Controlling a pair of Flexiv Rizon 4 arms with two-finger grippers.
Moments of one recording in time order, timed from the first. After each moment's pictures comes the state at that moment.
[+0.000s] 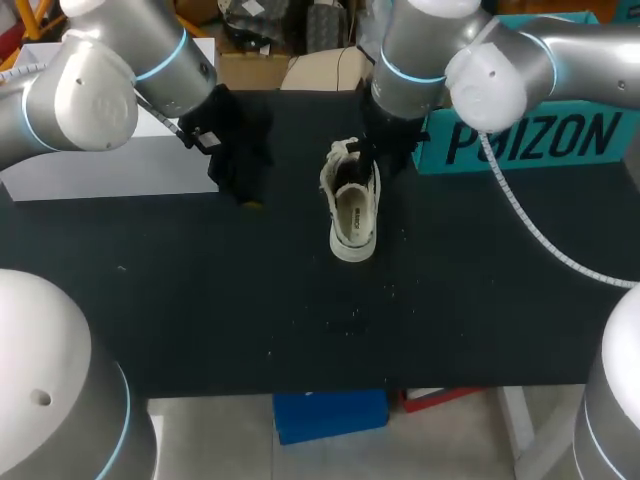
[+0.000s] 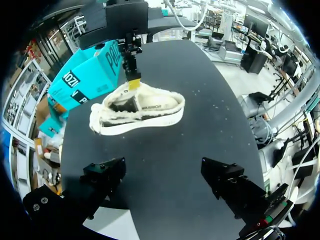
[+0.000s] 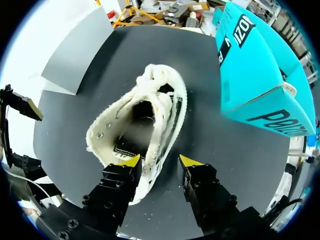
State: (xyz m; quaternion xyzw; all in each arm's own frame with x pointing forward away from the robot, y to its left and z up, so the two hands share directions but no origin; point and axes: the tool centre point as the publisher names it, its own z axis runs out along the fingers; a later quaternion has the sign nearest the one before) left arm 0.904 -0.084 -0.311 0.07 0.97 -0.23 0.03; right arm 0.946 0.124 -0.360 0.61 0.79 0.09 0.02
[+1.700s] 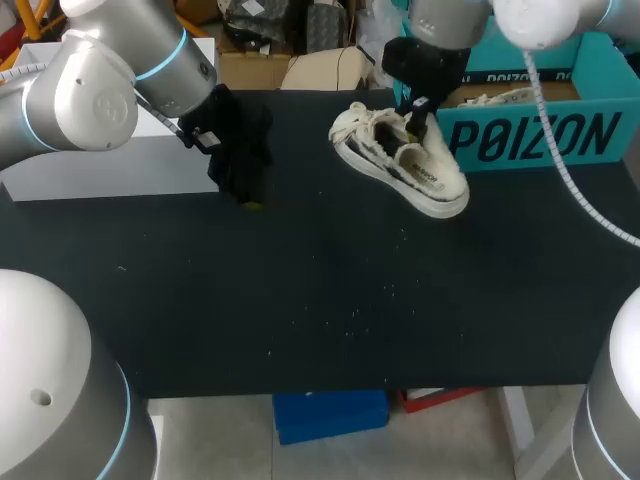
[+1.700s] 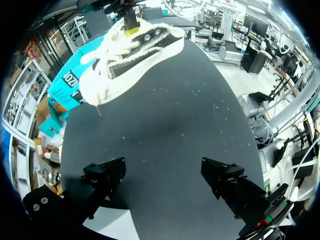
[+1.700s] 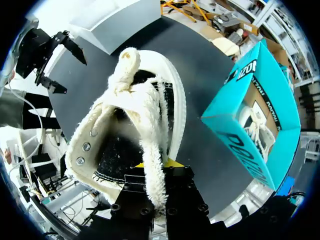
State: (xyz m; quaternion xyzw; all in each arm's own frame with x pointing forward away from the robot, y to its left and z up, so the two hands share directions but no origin) left arm 0.904 -0.084 -0.311 0.07 0.97 -0.23 0.03; right arm 0.931 0.058 -0.254 0.39 0.92 0.03 -0.02
